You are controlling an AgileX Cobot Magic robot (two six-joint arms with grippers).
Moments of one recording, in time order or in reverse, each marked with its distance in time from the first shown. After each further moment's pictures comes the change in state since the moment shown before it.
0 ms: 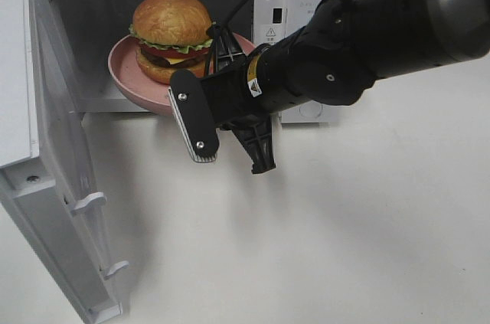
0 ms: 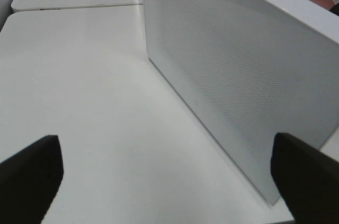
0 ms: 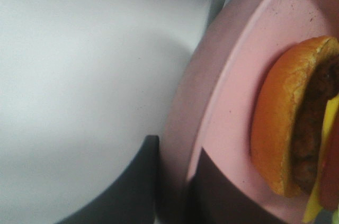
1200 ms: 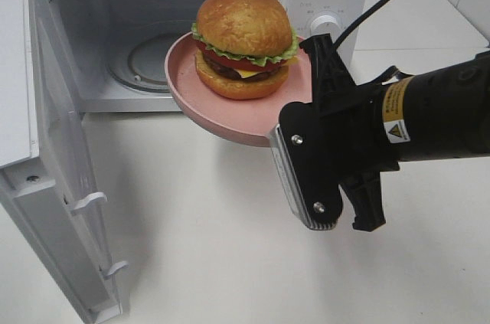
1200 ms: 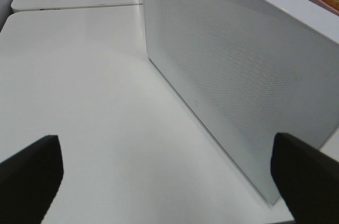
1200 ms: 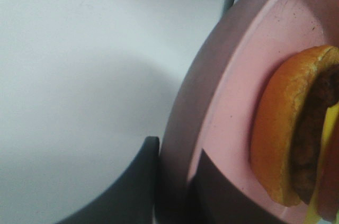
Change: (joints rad) left arm 0.000 0.000 0.000 0.000 0.000 0.000; right arm -0.002 -0.485 0.446 0.000 0.000 0.015
